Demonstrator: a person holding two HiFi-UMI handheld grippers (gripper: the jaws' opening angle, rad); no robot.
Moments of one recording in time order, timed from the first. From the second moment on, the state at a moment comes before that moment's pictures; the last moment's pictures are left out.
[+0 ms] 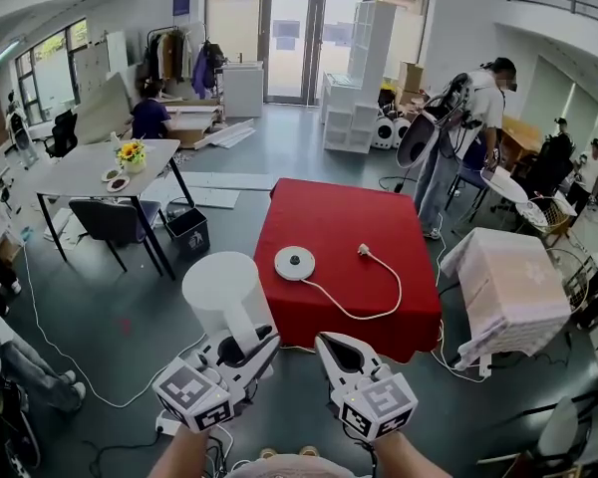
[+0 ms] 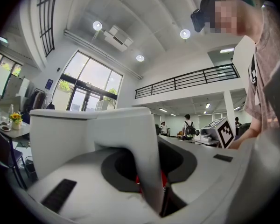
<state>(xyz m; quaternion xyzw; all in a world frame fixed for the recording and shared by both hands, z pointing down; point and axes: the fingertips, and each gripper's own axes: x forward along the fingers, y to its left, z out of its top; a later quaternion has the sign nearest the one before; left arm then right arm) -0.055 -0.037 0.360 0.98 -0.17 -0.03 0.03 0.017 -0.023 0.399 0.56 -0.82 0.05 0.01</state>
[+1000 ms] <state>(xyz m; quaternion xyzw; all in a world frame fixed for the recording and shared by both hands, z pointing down) -0.051 -0.032 0.367 0.98 -0.18 -0.02 0.04 0.018 -0.022 0.401 0.55 -0.83 0.05 0.02</state>
